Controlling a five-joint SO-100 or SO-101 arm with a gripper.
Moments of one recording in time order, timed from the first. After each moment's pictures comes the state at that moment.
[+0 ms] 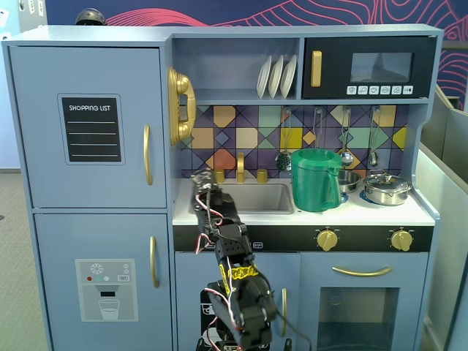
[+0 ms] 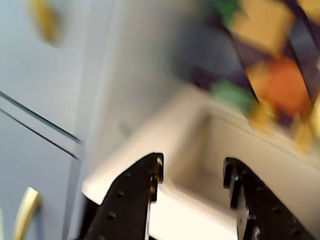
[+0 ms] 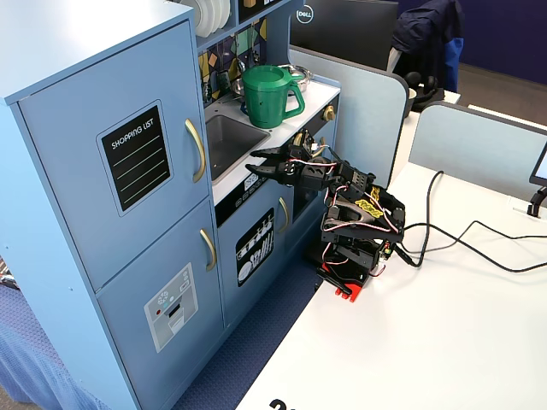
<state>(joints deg) -21.8 177.0 146.2 26.0 -110.3</state>
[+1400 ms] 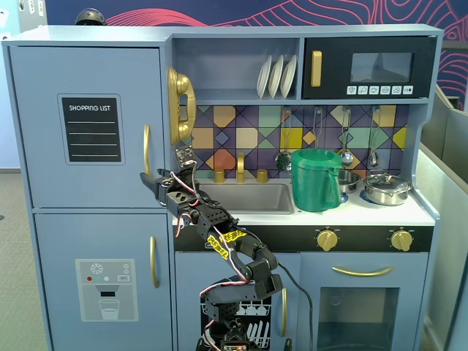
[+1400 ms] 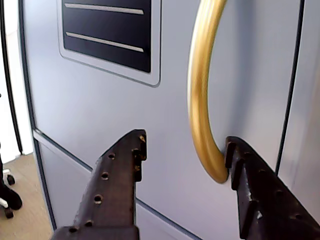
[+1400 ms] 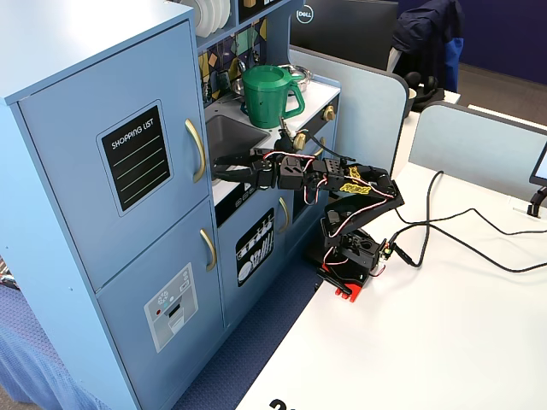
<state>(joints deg) -39.8 148.4 132.5 4.1 -90.3</state>
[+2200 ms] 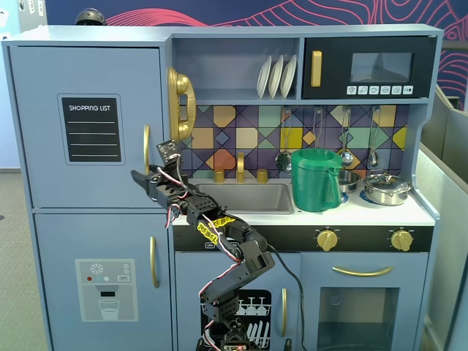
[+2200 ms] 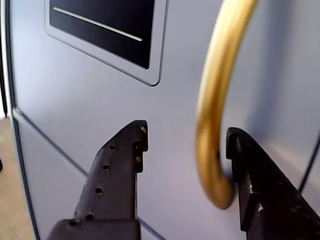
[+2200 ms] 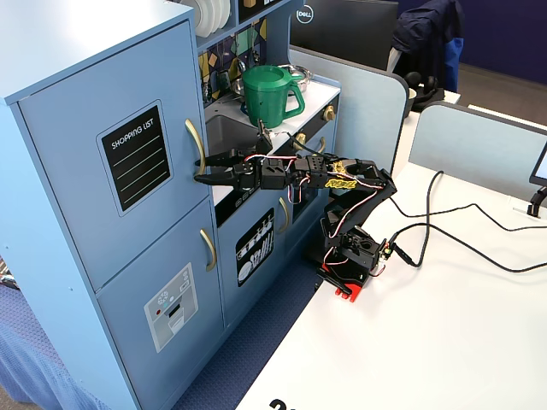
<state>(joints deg) -42.1 133.9 123.4 -0.4 -98.2</state>
